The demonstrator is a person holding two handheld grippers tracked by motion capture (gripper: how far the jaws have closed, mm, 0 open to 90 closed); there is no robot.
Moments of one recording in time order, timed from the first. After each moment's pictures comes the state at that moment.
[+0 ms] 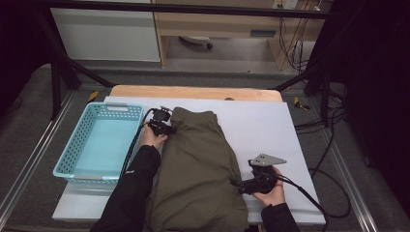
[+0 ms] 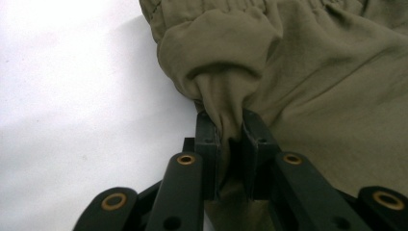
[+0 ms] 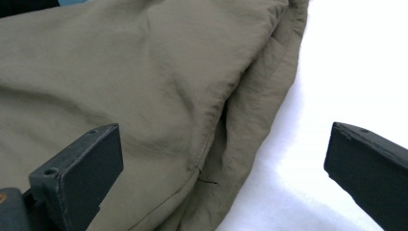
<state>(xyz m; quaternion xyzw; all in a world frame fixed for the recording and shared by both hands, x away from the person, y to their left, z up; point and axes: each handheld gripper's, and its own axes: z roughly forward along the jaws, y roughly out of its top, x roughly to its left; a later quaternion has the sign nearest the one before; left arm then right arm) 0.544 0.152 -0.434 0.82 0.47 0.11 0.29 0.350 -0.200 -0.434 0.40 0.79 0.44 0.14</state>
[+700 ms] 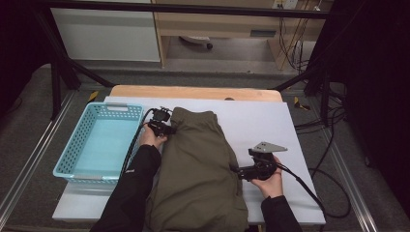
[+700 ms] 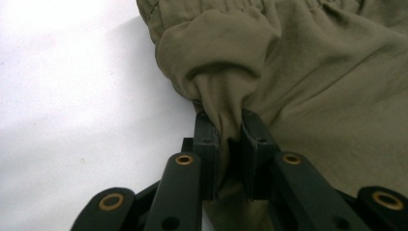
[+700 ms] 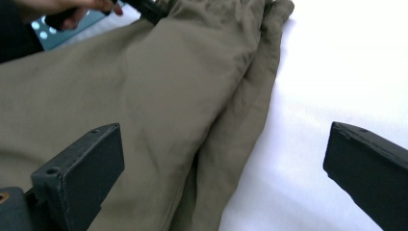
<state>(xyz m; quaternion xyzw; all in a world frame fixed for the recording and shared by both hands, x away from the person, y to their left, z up) 0.545 0.155 -0.435 0.83 0.47 0.10 0.30 0.382 -0.200 -0.420 0.42 0.77 0.46 0.14</state>
